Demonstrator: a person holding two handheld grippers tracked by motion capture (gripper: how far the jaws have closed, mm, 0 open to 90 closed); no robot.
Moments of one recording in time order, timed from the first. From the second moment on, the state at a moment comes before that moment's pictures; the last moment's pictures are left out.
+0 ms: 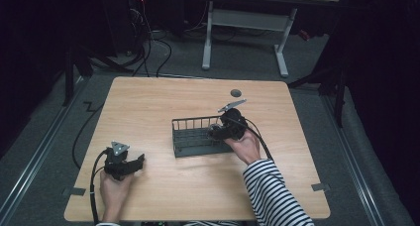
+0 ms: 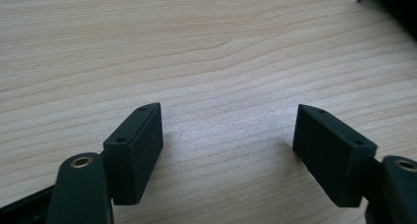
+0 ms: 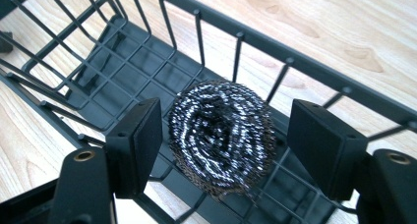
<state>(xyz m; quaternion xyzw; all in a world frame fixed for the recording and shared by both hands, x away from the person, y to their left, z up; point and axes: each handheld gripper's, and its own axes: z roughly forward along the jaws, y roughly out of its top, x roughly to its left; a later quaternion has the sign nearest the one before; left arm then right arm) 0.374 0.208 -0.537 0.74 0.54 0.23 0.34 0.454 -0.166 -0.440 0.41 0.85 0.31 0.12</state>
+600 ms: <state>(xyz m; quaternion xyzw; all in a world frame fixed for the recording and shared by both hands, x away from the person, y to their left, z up) 0.375 0.209 -0.537 0.73 0.54 0.23 0.34 0.437 -0.204 -0.411 0.42 0.82 0.35 0.15</state>
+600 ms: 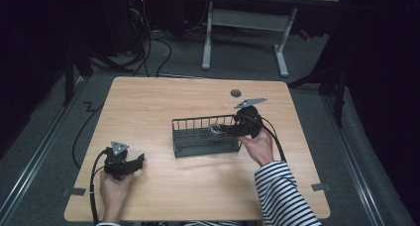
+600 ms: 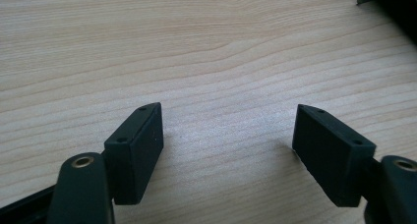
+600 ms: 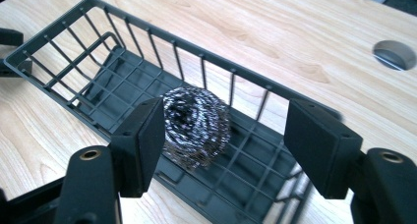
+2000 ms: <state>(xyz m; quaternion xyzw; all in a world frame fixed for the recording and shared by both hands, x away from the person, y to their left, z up) 0.375 0.209 -0.537 0.73 0.54 0.23 0.34 0.381 -0.312 -0.405 0.50 0.75 0.39 0.19</state>
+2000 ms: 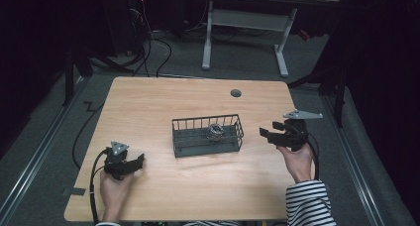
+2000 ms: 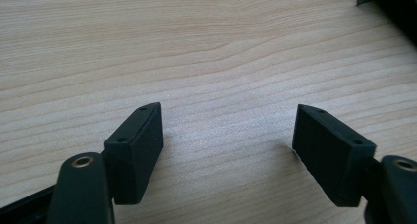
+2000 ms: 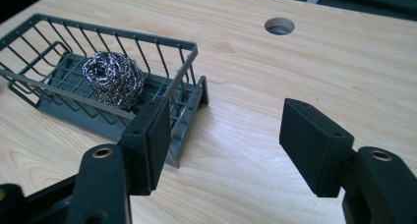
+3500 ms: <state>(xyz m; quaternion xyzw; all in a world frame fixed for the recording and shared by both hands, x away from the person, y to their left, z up) 0.374 0.207 -0.537 0.74 0.54 0.23 0.34 0.351 -0.323 -0.511 0.55 0.74 0.36 0.18</state>
